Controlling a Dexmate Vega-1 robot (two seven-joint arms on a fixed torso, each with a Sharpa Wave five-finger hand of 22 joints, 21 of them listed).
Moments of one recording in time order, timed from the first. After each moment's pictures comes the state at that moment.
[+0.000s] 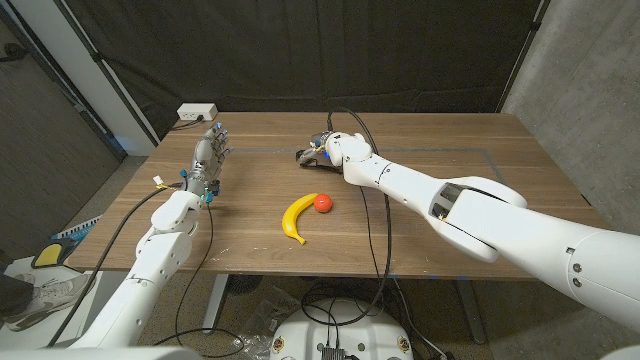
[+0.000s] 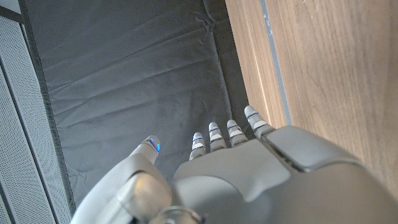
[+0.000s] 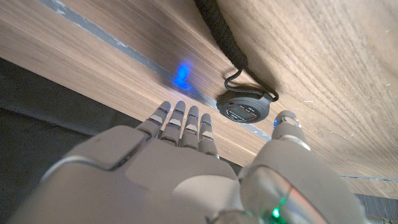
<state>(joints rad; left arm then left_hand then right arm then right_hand) 1.05 0.42 -0.02 -1.47 -0.52 -0.20 -0.08 0.16 0.09 0.43 0.13 0.20 -0.03 -0.12 0.21 0.19 0.02 -0.02 0.22 0.19 -0.05 0.03 0.19 0.18 -0.11 0.11 0.42 0.20 -0.19 -0.02 -1.05 -0.89 -0.78 -0.37 0.29 0.41 0.00 0.25 -0.14 0.26 0.13 0.04 0.22 0.19 0.15 0.05 0.23 0.21 0.12 0.01 0.25 0.24 0.03 0.07 0.23 0.23</state>
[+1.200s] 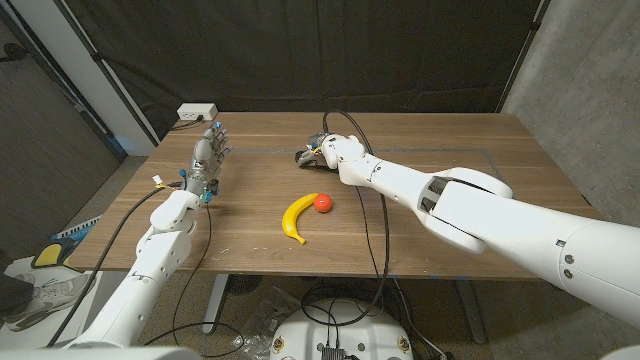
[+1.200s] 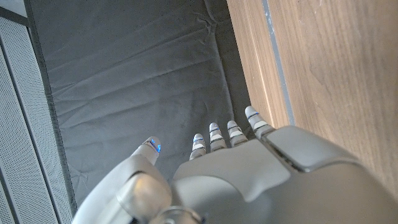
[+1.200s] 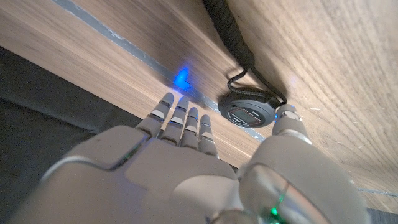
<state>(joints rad) 1.01 0.42 -0.02 -1.40 -0.52 -0.24 -0.13 0.15 0.08 0.43 0.13 0.20 -0.04 -0.13 0.20 0.19 0.02 -0.01 0.21 0.19 -0.06 0.03 0.19 0.18 -0.11 0.11 0.42 0.21 -0.14 0.05 -1.11 -0.73 -0.77 -0.35 0.21 0.50 -0.03 0.23 -0.16 0.29 0.19 0.06 0.23 0.19 0.18 0.06 0.26 0.23 0.21 -0.03 0.30 0.26 0.14 0.04 0.29 0.24</state>
